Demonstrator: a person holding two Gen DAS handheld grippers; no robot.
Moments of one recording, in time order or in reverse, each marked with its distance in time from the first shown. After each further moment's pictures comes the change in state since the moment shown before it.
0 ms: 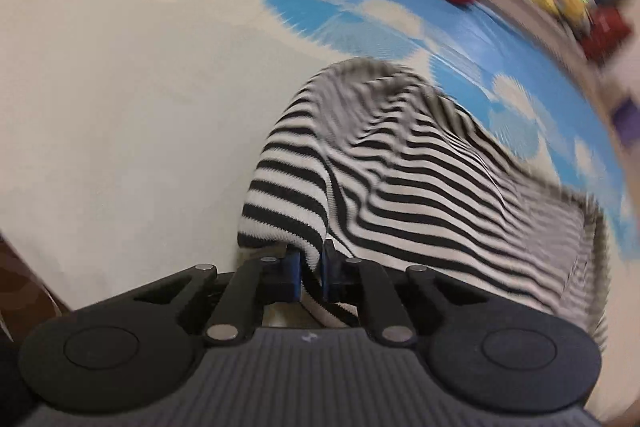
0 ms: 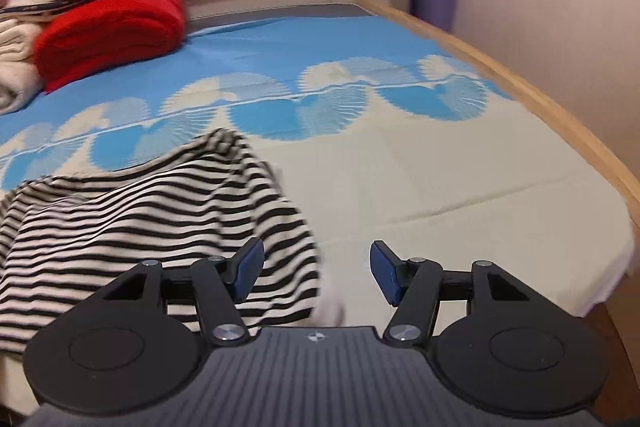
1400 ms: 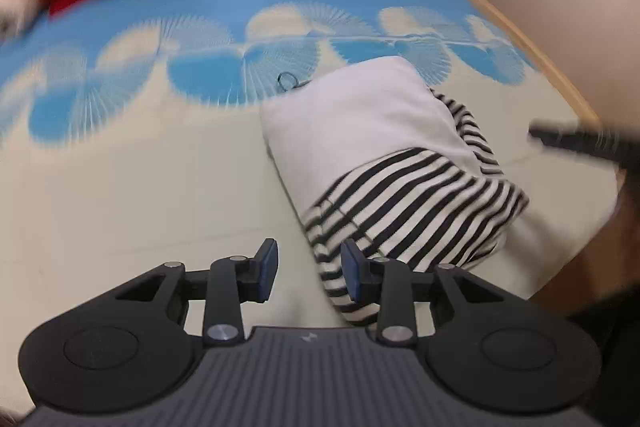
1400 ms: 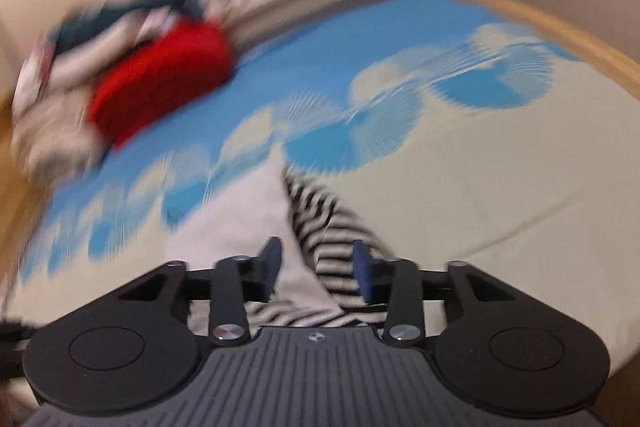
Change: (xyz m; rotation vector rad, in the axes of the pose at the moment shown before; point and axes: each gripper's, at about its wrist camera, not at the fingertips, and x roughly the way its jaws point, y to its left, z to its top) left arm -0.043 -0.189 -0.002 0.540 0.111 -0.277; right arm 0.051 -0.053 0.066 0.075 0.113 0.374
